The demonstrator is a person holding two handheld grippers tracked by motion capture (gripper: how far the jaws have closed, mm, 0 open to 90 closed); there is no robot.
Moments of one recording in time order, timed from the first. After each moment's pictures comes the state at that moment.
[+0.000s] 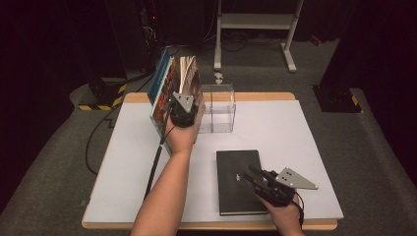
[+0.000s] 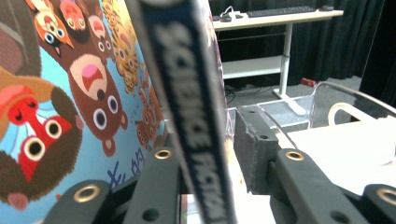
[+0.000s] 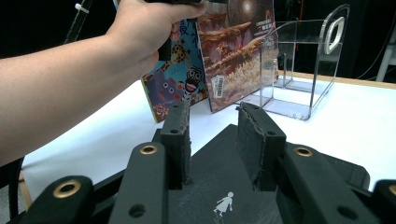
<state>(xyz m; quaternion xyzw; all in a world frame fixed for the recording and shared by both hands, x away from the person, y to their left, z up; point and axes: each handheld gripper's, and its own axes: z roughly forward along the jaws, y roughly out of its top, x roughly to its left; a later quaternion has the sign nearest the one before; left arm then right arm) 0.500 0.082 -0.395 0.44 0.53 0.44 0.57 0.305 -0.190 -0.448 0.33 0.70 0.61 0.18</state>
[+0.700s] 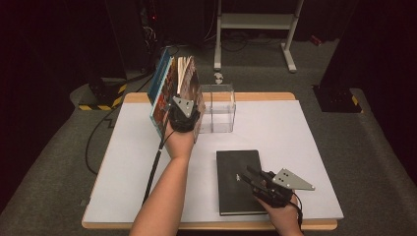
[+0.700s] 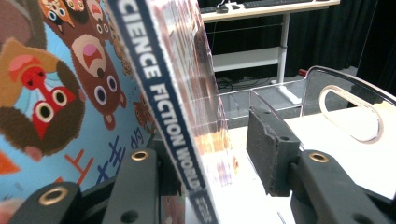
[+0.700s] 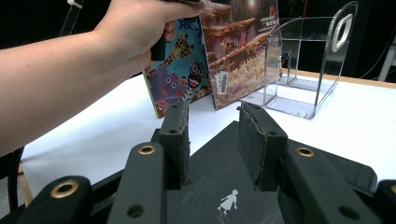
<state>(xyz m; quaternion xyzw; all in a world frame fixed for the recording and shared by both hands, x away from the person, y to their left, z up) 0.483 0.082 -0.398 0.45 0.54 0.43 0.57 0.304 -0.185 -0.450 0.32 0.71 0.60 0.18</state>
